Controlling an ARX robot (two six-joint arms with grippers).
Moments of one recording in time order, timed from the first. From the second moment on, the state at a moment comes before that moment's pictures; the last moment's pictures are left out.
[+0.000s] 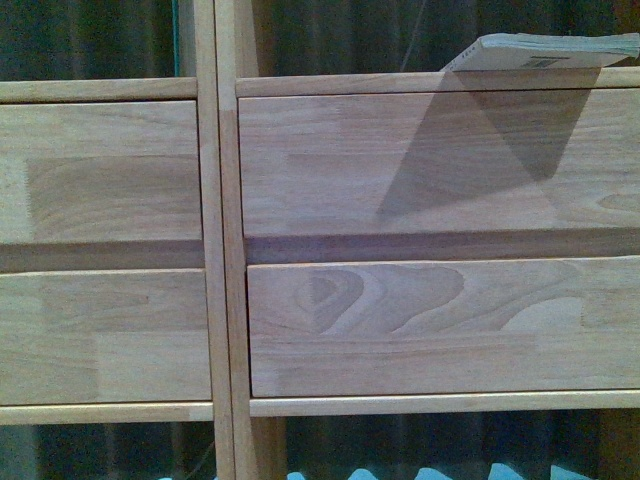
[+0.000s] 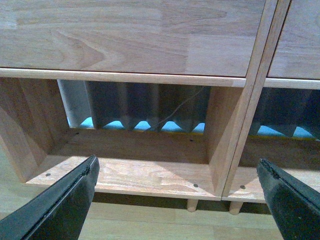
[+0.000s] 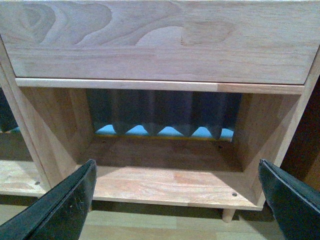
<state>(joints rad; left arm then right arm) 0.00 0.00 0.01 -0.01 0.00 0.00 0.00 0.00 0.01 0.00 0.00 0.00</state>
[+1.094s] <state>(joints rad) 0.00 0.00 0.01 -0.01 0.00 0.00 0.00 0.00 0.01 0.00 0.00 0.00</state>
